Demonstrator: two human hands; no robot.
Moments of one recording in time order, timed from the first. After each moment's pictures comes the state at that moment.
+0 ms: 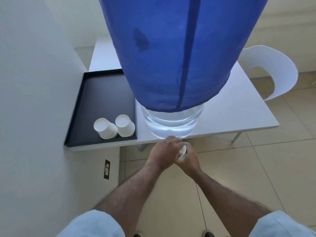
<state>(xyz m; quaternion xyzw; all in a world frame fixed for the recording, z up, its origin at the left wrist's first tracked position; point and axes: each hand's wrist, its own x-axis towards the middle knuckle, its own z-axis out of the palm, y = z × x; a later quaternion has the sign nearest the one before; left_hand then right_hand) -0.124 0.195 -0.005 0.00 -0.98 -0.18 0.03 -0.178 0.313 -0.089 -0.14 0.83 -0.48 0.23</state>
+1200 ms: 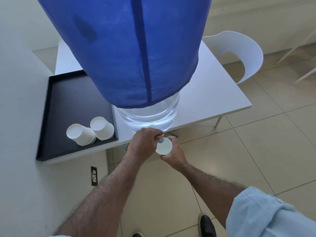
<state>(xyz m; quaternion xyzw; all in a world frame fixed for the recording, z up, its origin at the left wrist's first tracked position) -0.136 0.184 0.007 0.09 -0.95 -0.30 0.05 -0.178 0.322 -0.101 -0.08 0.83 -0.49 0.26</state>
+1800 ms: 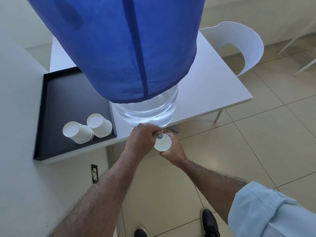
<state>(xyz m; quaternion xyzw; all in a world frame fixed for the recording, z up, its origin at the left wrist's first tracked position) -0.135 0.182 0.006 0.10 -0.95 -0.31 0.05 -0.178 0.320 -0.110 -0.09 0.82 -0.51 0.25</state>
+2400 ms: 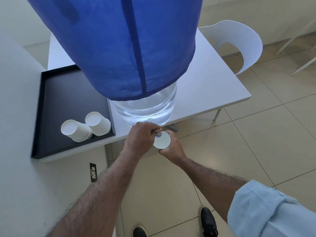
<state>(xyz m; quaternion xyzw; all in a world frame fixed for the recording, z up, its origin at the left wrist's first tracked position) -0.135 0.184 0.005 0.12 -0.94 -0.31 0.05 -0.177 0.319 -0.108 -0.09 0.82 -0.52 0.24</state>
